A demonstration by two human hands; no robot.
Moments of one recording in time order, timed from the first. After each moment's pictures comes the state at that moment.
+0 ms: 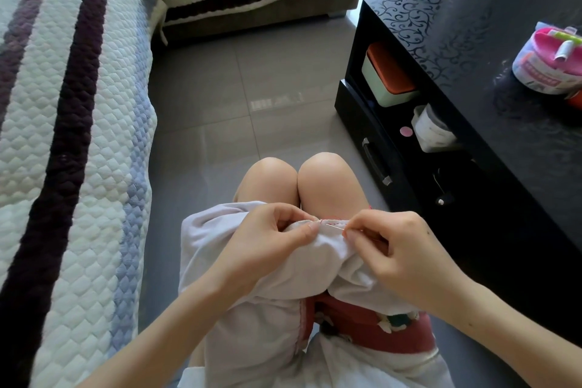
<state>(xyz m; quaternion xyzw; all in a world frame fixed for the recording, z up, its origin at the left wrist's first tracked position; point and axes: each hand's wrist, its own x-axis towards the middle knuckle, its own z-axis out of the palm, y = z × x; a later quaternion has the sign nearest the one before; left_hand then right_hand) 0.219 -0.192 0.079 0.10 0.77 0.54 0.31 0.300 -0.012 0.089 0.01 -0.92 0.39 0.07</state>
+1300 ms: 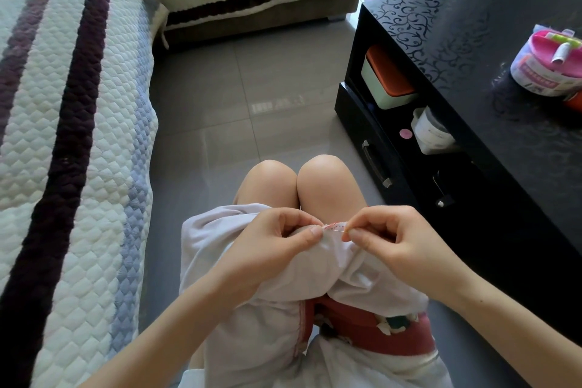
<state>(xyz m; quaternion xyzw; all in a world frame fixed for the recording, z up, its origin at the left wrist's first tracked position) 0.221 -0.192 0.081 0.13 0.75 0.55 0.35 0.295 -0.007 0.101 -0.06 -0.81 0.57 -0.05</state>
